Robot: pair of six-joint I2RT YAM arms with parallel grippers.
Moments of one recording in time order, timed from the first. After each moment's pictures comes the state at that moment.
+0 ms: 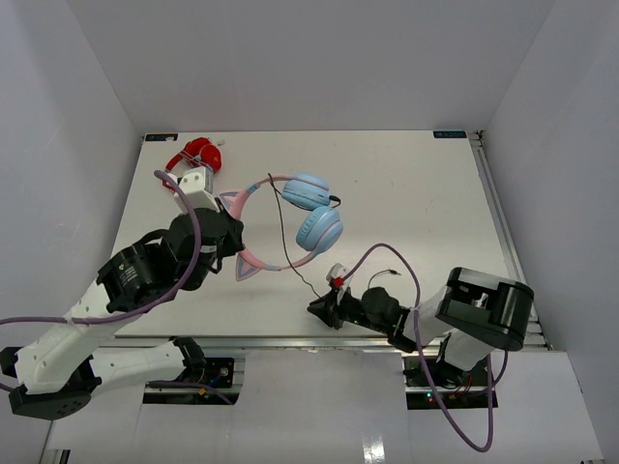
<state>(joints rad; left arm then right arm) -0.99 0.95 1.39 -0.99 -0.73 -0.76 1.15 1.56 0.19 1.17 -0.03 0.20</state>
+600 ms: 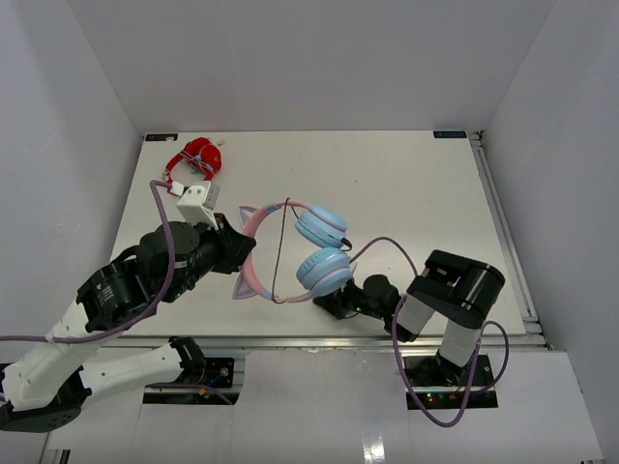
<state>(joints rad) -0.99 0.80 1.30 -0.88 -0.42 -0.63 0.99 1.78 0.22 1.30 -0.19 0.28</state>
